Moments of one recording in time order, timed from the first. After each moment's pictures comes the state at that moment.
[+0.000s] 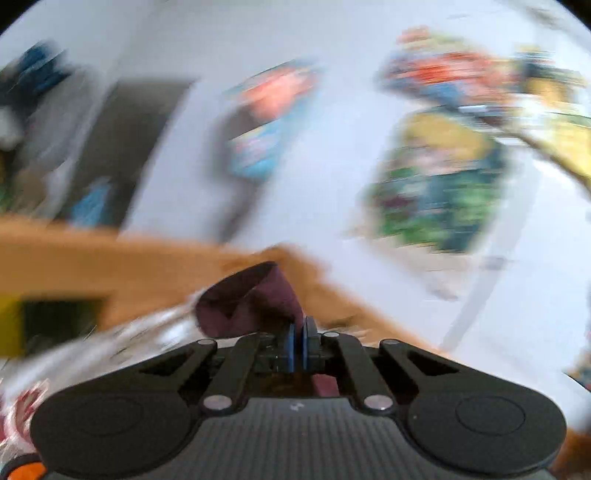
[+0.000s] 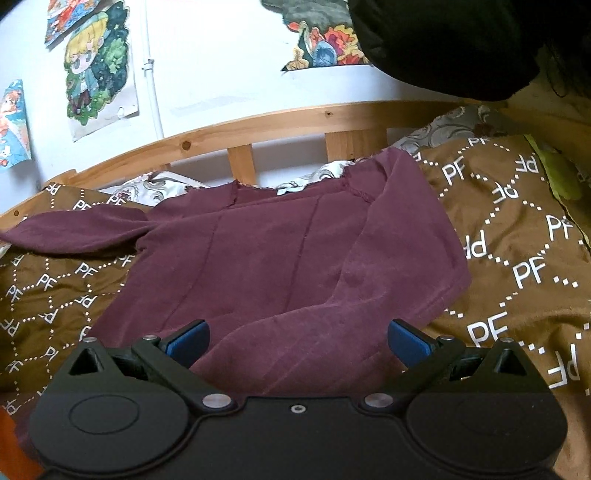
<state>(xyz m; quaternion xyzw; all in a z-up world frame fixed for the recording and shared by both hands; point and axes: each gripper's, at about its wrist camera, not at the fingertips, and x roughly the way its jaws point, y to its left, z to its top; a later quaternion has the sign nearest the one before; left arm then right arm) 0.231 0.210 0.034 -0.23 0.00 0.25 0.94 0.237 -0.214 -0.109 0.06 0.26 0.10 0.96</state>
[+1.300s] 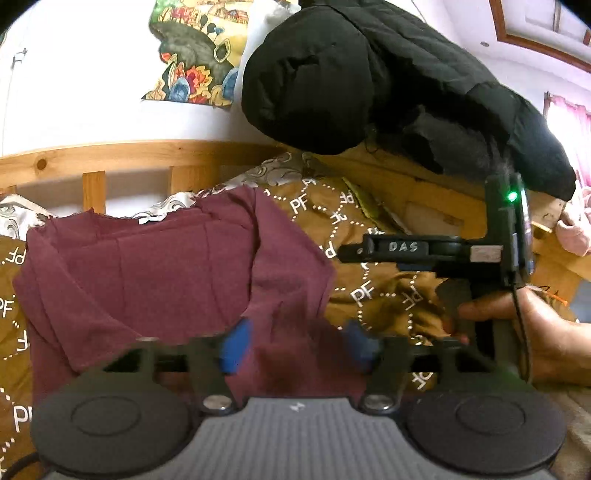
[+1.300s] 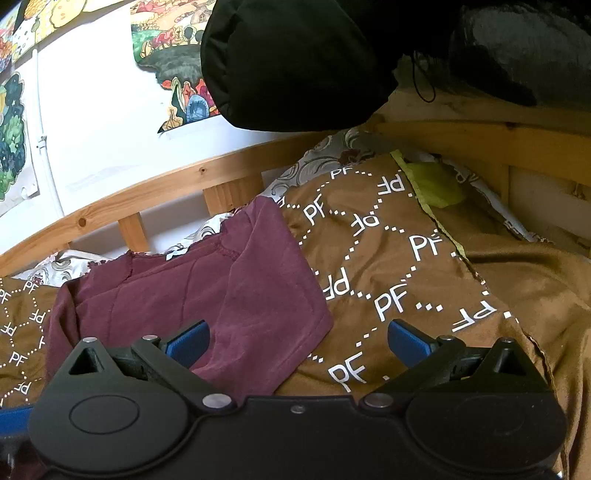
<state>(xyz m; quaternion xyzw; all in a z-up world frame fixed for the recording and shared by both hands) 0.209 -0.080 -0.056 0.01 0.22 -0.33 0.92 0.236 -0.288 -0.089 0.14 0.22 -0.05 0.96</state>
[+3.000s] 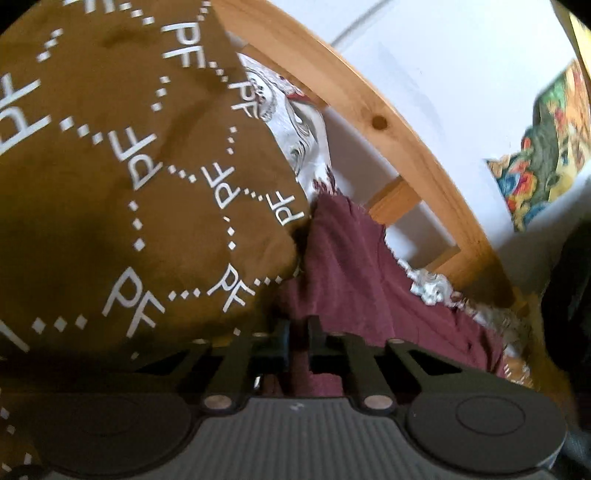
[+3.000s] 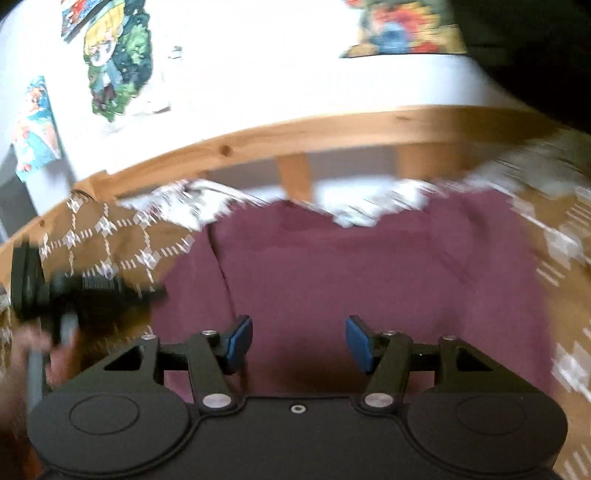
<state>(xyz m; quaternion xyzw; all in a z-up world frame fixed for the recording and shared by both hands) 0.399 0.132 -0.114 -0.35 0.31 -0.06 0.88 0.376 -0.181 -0.054 0.07 0.30 0.22 0.93</state>
